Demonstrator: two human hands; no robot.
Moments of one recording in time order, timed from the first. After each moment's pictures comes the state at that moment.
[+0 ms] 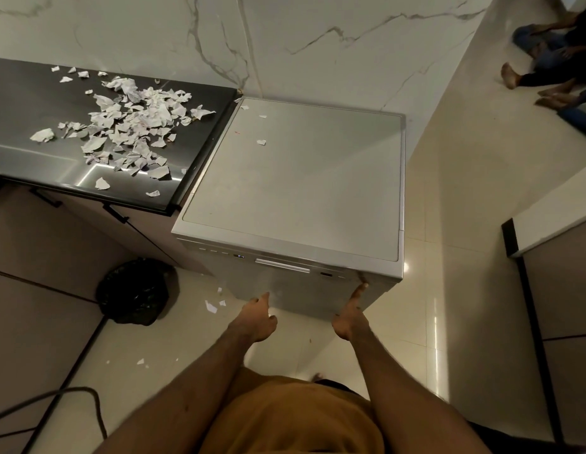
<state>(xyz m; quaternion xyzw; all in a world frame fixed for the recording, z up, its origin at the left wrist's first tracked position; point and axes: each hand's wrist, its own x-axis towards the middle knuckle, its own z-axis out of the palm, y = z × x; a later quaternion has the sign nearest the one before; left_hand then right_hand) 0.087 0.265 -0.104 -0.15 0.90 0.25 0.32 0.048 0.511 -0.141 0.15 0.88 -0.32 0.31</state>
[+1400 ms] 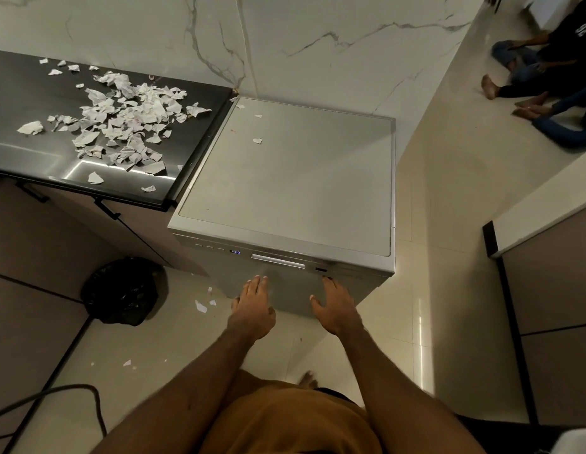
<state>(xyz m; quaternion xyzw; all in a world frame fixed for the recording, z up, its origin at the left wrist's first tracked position) 0.099 0.275 -0.092 -0.09 0.95 0.18 0.22 0.056 0.492 -0.109 -0.04 0.95 -0.26 0.19</state>
